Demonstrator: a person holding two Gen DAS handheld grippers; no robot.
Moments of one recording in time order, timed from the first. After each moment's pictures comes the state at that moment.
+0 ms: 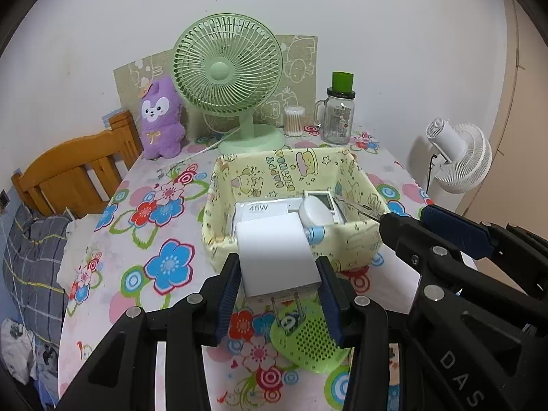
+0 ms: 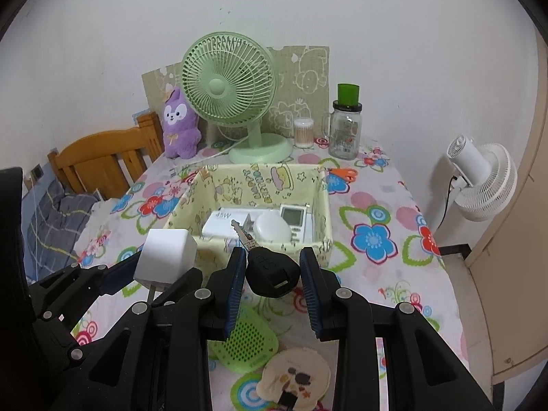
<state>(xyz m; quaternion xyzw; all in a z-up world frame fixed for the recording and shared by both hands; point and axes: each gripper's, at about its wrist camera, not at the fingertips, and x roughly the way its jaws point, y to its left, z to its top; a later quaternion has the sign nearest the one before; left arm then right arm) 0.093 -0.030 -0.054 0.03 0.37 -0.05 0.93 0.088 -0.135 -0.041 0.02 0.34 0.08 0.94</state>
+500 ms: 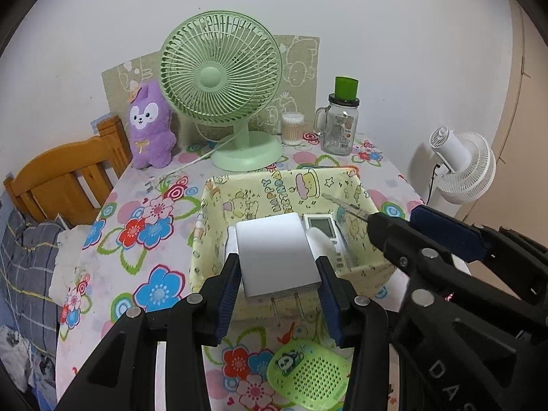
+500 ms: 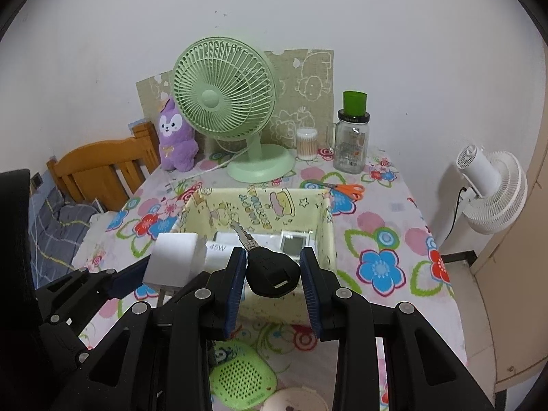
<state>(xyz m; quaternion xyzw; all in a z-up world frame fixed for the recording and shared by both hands) 0.140 -0.034 -0.049 0.03 0.38 -0.06 0.92 0.135 -0.136 -0.035 0.03 0.33 0.09 0.94</state>
